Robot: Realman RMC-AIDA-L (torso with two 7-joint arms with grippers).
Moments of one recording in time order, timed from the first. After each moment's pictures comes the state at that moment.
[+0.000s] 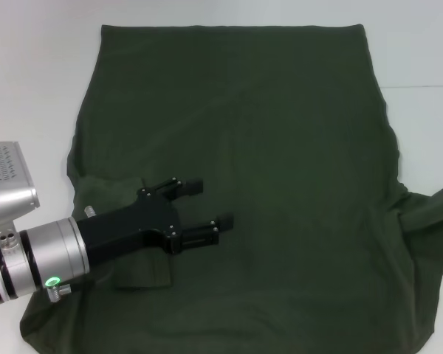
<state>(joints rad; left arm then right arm) -0.50 -2.17 0.83 0.49 1.71 1.42 -1.17 0.54 1.88 -0.50 -0.73 -2.40 -1.34 2.23</state>
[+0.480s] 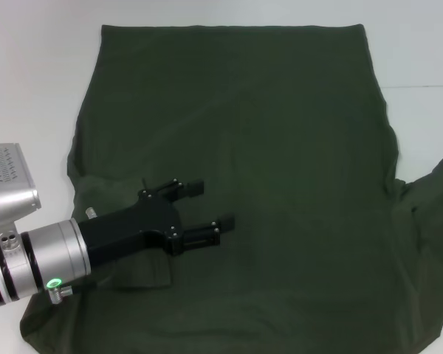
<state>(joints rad) -0.50 -2.17 0.83 0.49 1.71 1.41 -1.18 0.55 1.88 -0.50 -0.79 -2.39 -1.31 2.23</state>
